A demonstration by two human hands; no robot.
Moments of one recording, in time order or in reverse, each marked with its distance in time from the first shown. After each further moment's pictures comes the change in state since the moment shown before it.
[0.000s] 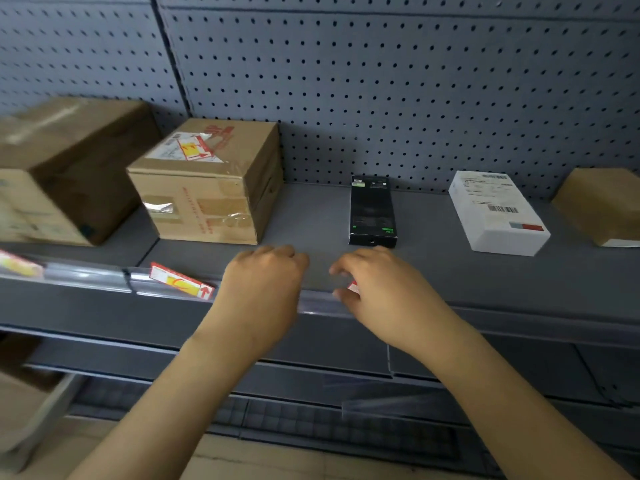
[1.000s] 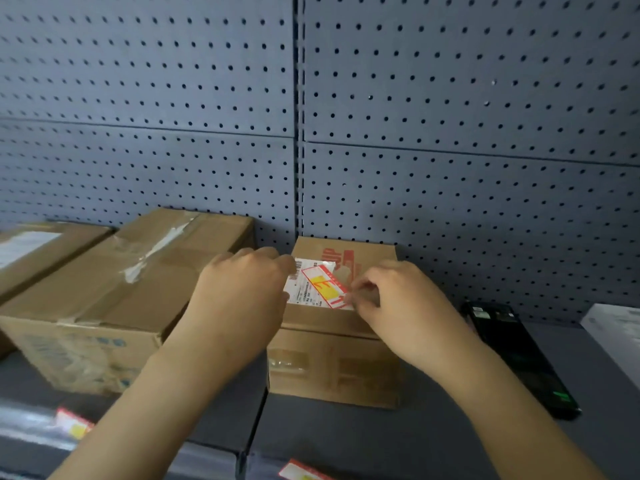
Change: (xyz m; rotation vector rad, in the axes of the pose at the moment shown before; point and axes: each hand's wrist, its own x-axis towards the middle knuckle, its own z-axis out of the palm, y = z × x) left_hand 0.073 -0.262 -0.033 -0.026 0.228 -0.126; right_hand 0.231 -0.127 0.004 -0.036 0.191 0.090
